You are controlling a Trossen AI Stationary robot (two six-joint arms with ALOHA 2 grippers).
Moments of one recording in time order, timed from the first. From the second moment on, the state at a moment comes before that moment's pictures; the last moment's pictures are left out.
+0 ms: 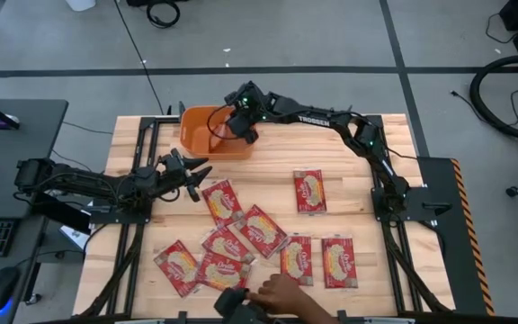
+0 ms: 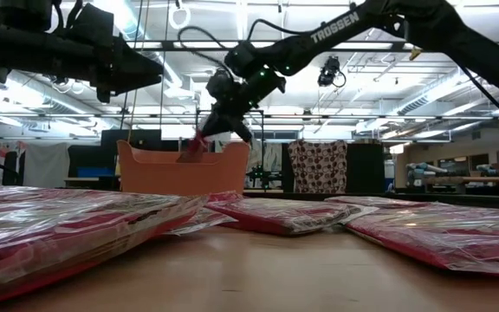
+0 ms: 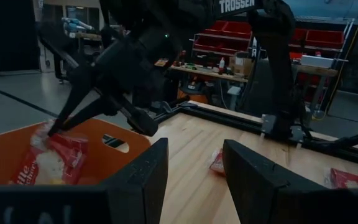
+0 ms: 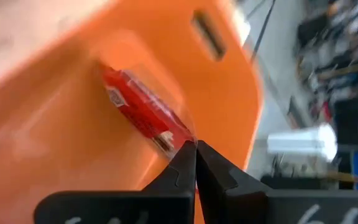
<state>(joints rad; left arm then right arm) -0.01 0.81 0.14 0.73 -0.51 -0.12 -0.48 2.27 2.01 -0.38 -0.17 -1.21</state>
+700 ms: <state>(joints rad) -0.01 0.81 0.14 0.72 -0.53 -0.10 -0.47 2.26 2.01 -0.54 0.14 -1.13</state>
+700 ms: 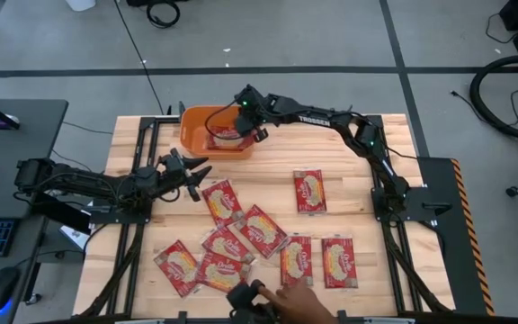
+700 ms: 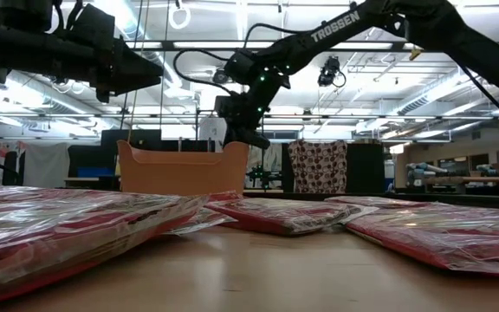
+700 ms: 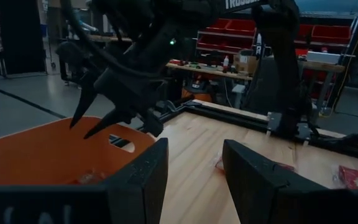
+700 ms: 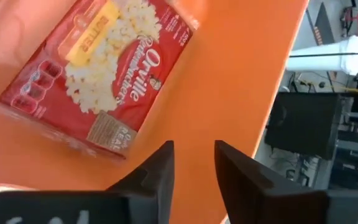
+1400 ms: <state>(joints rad) -0.01 0.80 0.14 0.93 -0.61 0.19 -0.19 2.13 1.94 -0.73 -0.12 -0.46</state>
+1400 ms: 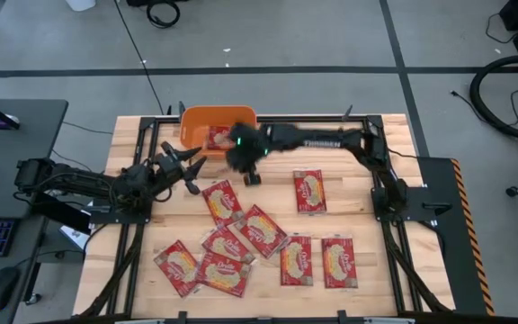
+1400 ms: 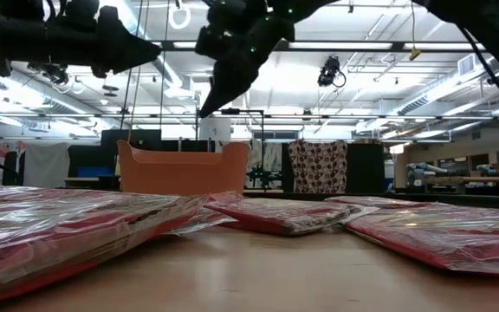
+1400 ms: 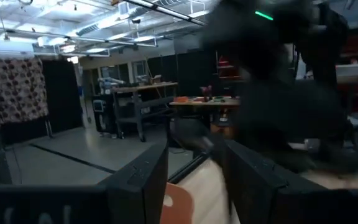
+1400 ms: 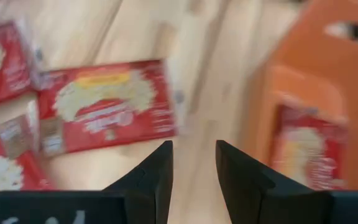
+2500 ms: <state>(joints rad) -0.04 0.80 0.14 0.75 -0.16 -0.12 -0.05 2.14 1.54 -0.55 -0.12 -0.08</state>
